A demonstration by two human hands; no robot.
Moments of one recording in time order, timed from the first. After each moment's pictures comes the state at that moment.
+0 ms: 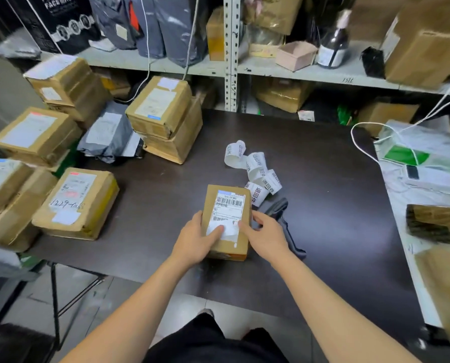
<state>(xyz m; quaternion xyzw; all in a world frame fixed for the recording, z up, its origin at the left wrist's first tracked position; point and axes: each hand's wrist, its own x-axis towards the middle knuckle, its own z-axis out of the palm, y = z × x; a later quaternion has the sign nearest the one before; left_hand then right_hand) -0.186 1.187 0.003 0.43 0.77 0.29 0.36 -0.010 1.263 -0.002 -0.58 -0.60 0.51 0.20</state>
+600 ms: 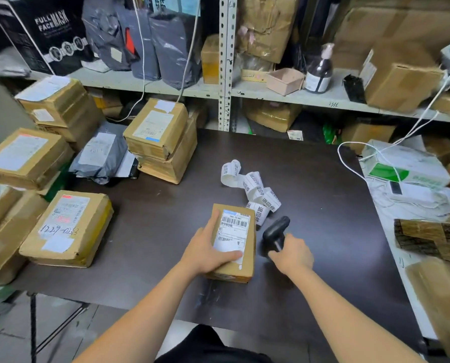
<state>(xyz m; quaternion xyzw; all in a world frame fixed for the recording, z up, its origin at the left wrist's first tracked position) -0.198 1.223 0.000 0.50 0.73 0.22 0.42 0.024 1.294 -0.014 -0.73 -0.64 0.22 -0.03</state>
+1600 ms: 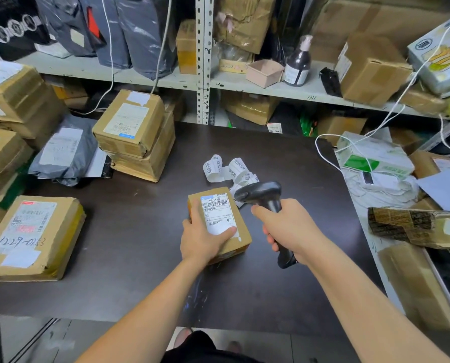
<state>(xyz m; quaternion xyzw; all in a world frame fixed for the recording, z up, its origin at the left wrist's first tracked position) -0.168 1.256 -0.004 0.39 0.81 0.28 0.34 -0.005 1.276 0.150 -0.65 -0.55 0.49 0.18</state>
